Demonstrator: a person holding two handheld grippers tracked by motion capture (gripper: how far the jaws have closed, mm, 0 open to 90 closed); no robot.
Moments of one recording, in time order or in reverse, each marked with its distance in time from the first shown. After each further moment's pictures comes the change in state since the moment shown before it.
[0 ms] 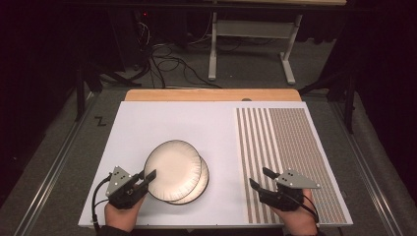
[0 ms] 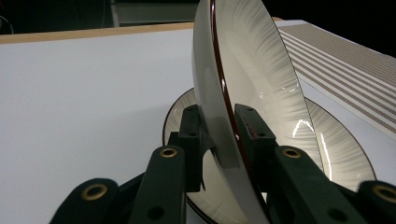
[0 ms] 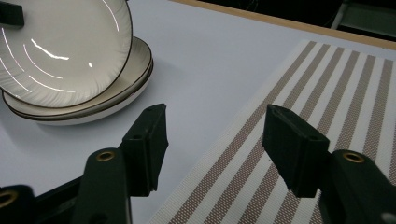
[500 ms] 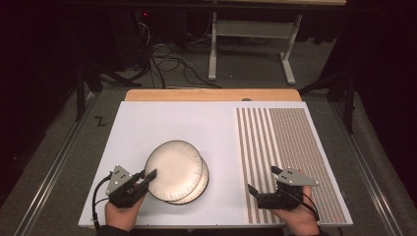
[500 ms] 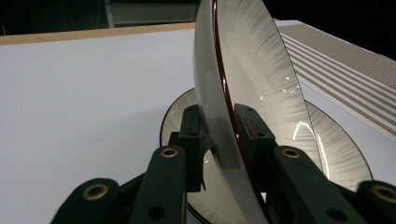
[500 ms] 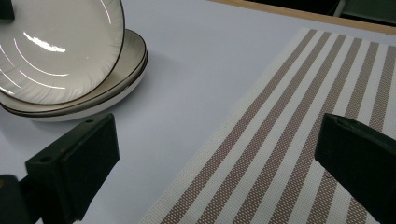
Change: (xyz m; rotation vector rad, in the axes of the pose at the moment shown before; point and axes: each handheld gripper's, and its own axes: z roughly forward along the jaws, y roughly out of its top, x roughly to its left) left arm 0.002 0.001 0.002 0.001 -0.019 0.004; right arm -0.005 -0.002 0.008 0.035 0.004 0.024
